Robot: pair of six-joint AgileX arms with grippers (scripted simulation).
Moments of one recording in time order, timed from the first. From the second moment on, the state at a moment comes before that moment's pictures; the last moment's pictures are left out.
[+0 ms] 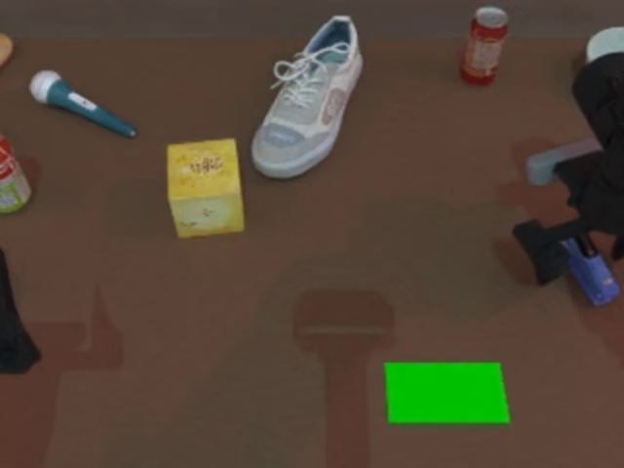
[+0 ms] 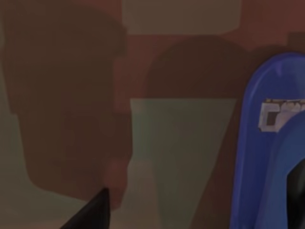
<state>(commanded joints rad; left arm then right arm) 0.00 0.00 0.00 0.00 0.00 0.00 0.14 2.11 1.39 -0.85 0.00 -0.21</state>
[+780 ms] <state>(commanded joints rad) 0.00 0.00 0.00 0.00 0.00 0.00 0.14 2.11 1.39 -0.85 0.00 -0.21</state>
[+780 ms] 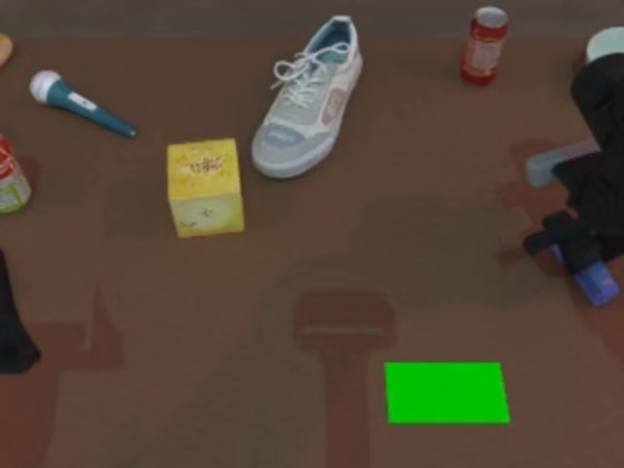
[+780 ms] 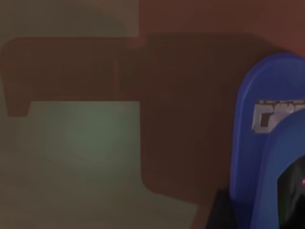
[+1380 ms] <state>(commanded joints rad) 0.00 0.00 0.00 0.00 0.00 0.00 0.14 2.10 1.39 -0.85 0.00 -0.21</state>
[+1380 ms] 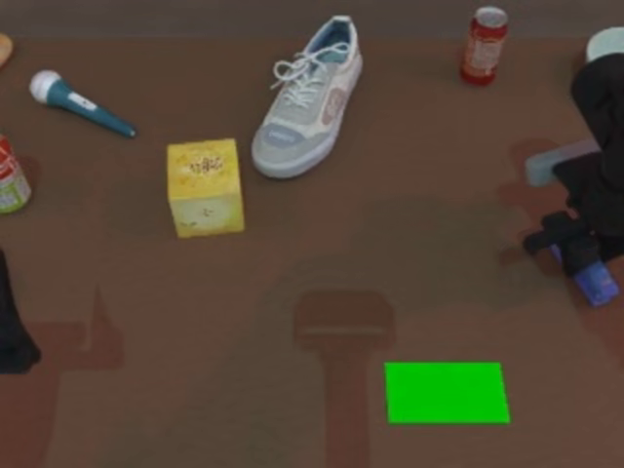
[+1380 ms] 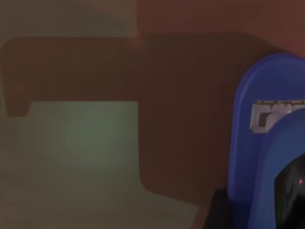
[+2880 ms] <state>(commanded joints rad) 0.00 0.00 0.00 0.00 0.00 0.00 0.25 1.93 1.64 -1.09 0.06 0.25</state>
